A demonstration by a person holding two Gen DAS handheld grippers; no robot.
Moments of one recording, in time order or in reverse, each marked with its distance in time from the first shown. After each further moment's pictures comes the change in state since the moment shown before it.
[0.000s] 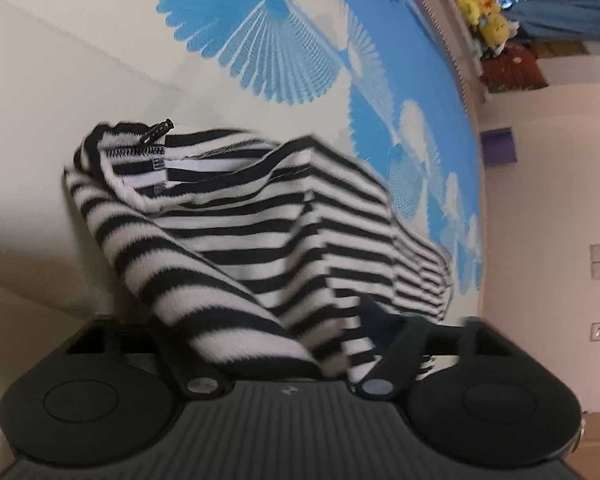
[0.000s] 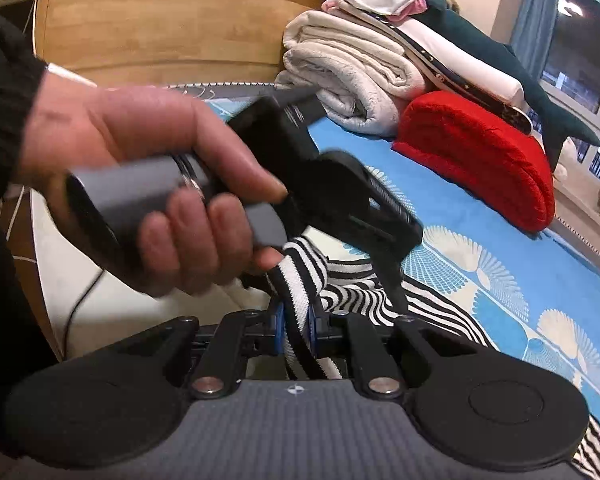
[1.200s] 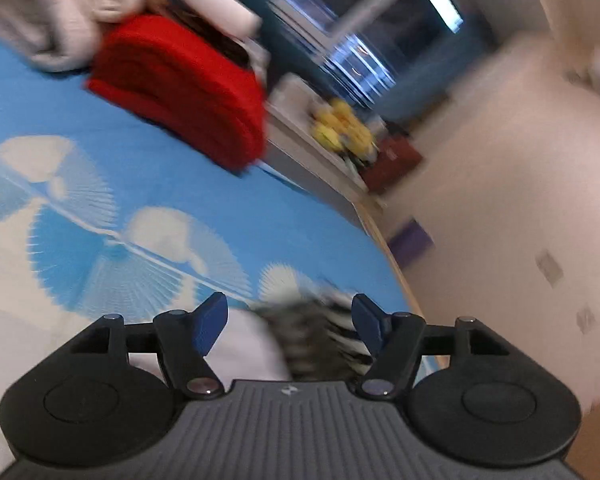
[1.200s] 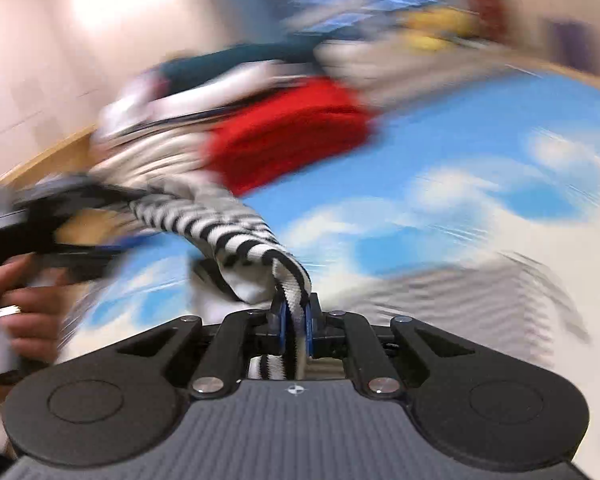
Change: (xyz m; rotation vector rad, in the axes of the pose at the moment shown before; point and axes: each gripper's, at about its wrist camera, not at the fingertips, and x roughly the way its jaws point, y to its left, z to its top) left arm -0.096 -0.171 -0.035 0.390 -0.555 -0.118; right arm -0.133 -0.179 -0.105 1.037 -0.112 -0.307
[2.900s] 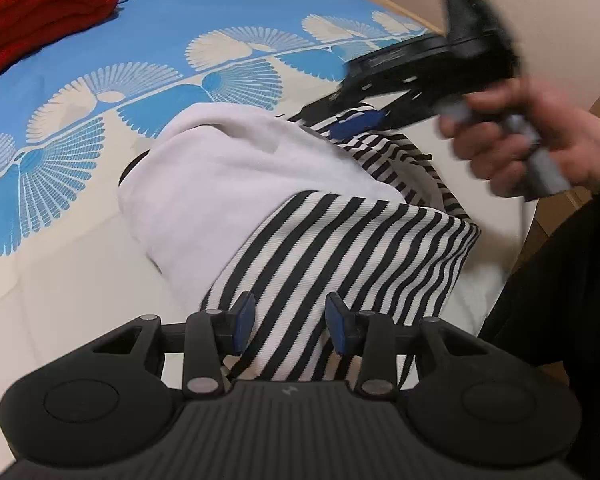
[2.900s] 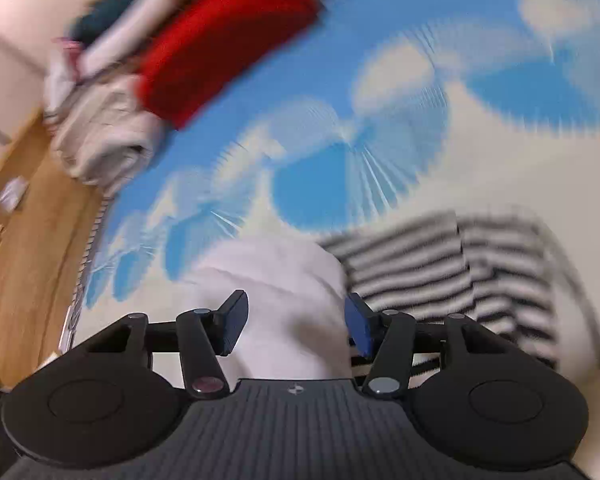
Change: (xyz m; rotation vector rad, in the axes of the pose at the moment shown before) left arm 0.047 -0.016 -0.154 0.688 0.620 0.070; right arm 0.182 -0.094 0.082 0.137 0.452 0.119
